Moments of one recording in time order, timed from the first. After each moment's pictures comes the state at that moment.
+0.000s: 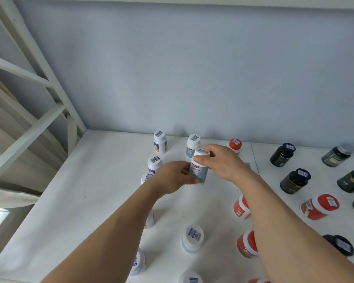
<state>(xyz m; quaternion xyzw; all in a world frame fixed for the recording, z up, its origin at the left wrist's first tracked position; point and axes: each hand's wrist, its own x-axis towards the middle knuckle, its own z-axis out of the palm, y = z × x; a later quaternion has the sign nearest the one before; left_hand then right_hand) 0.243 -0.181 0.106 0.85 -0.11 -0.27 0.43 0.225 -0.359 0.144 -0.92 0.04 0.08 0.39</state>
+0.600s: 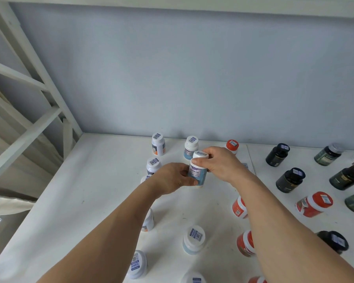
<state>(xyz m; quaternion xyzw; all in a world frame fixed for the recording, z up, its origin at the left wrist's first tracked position) 0.246 -0.177 0.110 0.85 -0.16 -0.28 0.43 0.223 -0.353 0.144 -0.90 0.08 0.08 0.41</state>
